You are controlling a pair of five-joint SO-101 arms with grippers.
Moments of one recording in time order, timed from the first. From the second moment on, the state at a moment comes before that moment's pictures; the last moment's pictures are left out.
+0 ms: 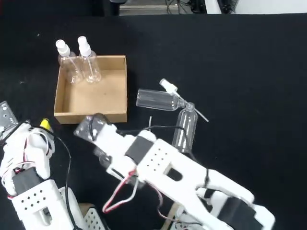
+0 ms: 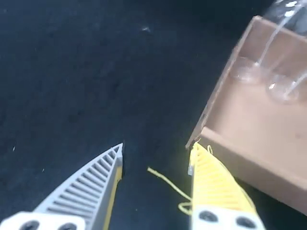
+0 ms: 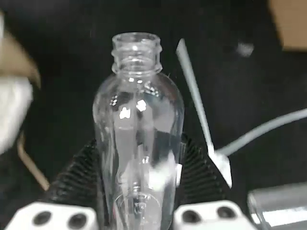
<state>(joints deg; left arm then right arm) -34.7 -78.7 73.0 51.5 1.4 -54.6 -21.8 40.2 67.1 4.6</state>
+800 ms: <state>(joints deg) -17.6 -78.7 76.4 55.0 -9.0 -40.2 -25.4 35.0 71.3 -0.2</state>
